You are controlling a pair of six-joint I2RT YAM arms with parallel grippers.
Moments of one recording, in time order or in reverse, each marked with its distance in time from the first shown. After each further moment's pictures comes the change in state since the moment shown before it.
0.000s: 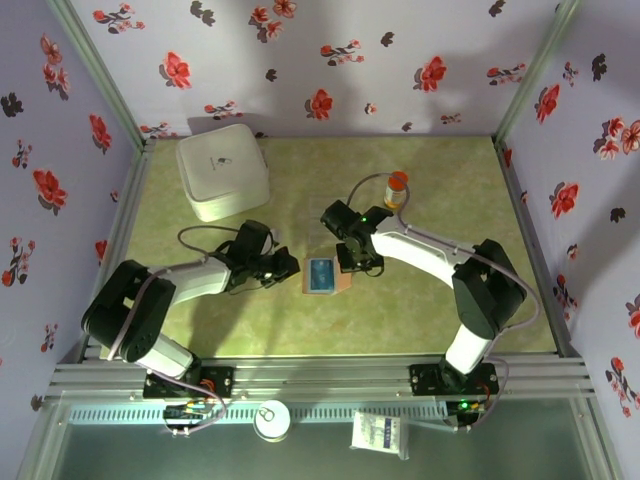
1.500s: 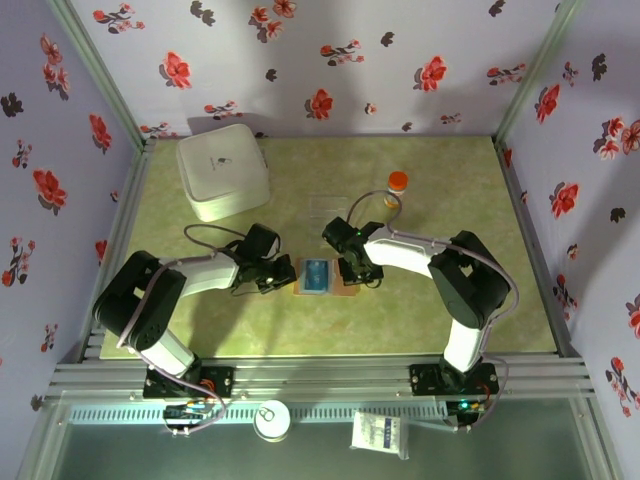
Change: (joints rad) left arm -0.023 0.071 0.050 -0.170 -0.107 0.058; right arm -0.011 0.095 -0.141 0.178 -0.006 -0.010
